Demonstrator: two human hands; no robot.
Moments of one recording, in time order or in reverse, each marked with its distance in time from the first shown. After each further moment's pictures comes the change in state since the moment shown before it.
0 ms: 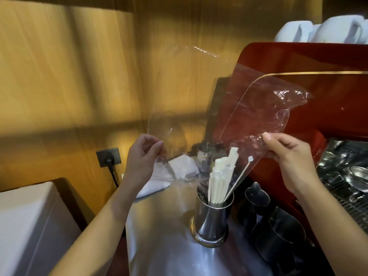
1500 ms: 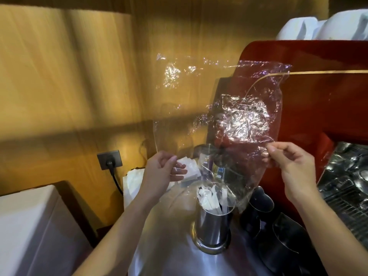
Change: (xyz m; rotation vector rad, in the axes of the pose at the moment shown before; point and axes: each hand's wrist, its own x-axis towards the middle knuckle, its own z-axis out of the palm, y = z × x) left_hand -0.012 -0.016 0.036 -0.034 -0.046 -0.319; right_hand -0.001 0.017 -0.003 -0.013 0.082 -0.001
